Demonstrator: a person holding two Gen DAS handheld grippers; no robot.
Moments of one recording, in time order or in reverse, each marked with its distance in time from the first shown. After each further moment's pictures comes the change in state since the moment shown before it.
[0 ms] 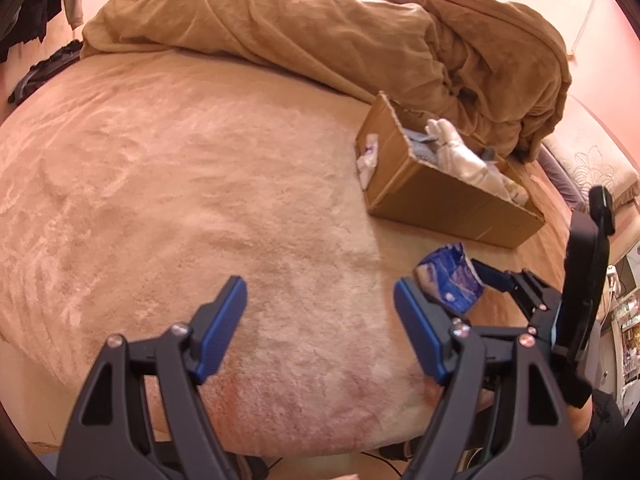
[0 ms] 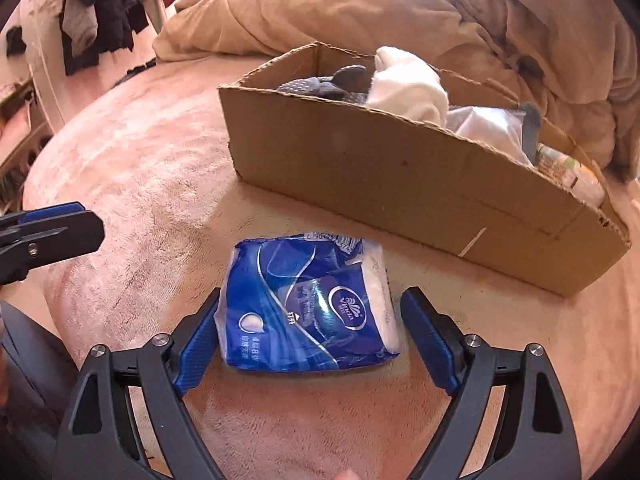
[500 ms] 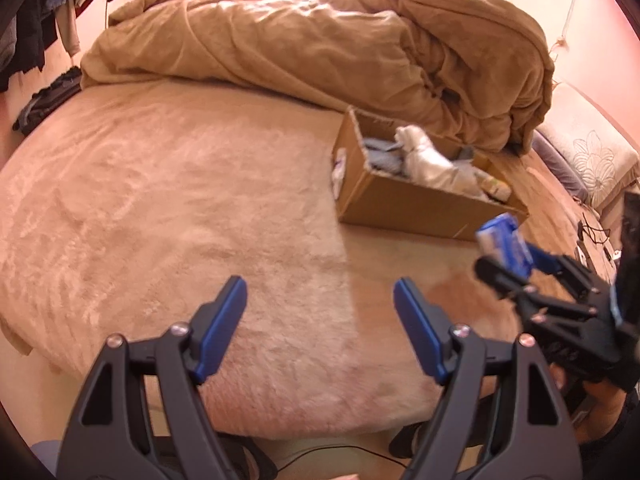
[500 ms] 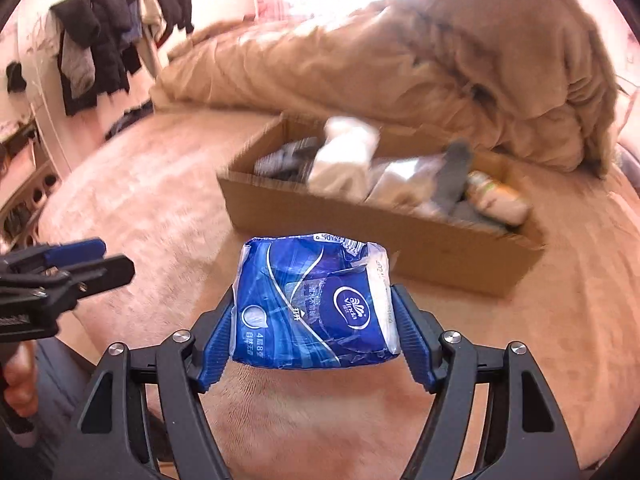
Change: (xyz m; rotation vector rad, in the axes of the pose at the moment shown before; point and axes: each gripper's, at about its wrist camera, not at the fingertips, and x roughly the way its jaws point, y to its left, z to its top) left arm -0.033 -0.037 0.002 0.064 -0.034 0.048; right arm -0.080 -0.029 0.000 0.073 -0.145 -0.004
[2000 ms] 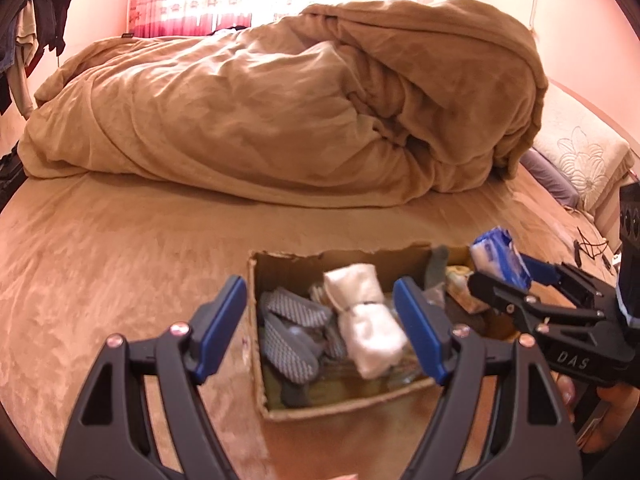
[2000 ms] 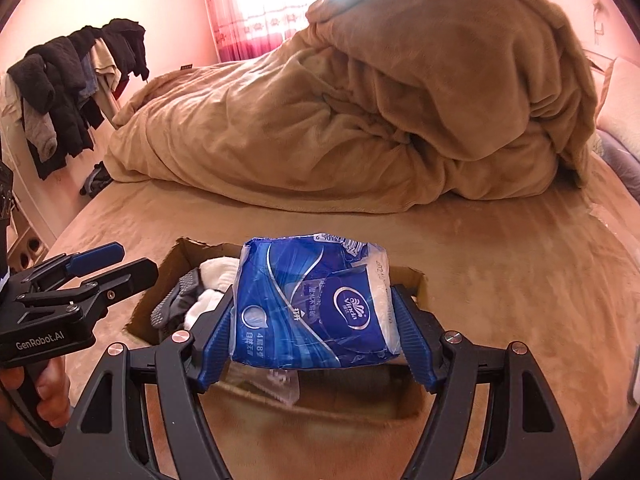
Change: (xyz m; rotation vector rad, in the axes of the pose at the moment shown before) left arm 0.086 -0.077 0.137 0.129 -0.077 -0.067; right arm 0.021 -0.104 0.097 0.136 -0.024 -0.042
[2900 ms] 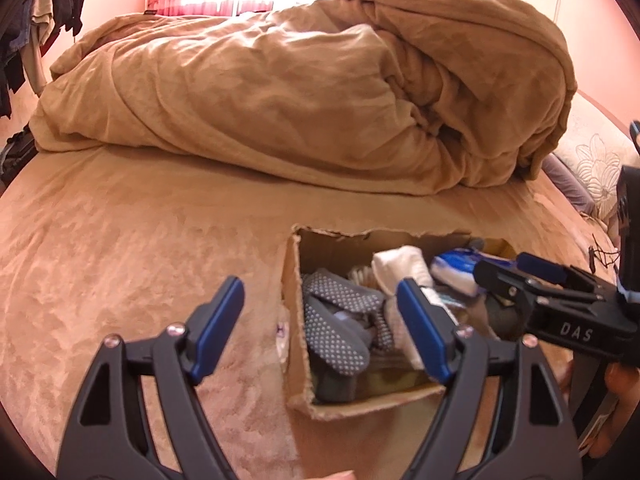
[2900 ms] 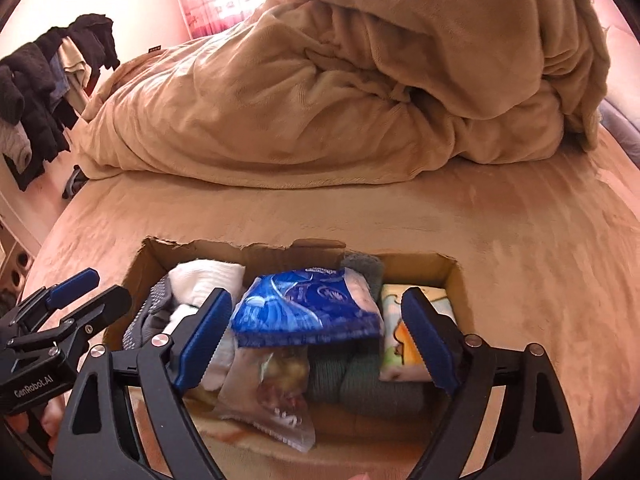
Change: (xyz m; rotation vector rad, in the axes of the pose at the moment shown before) left arm 0.007 0.027 -0.015 -0.056 0.030 0.042; right arm 0.045 0.003 0.003 0.085 0.099 -0.045
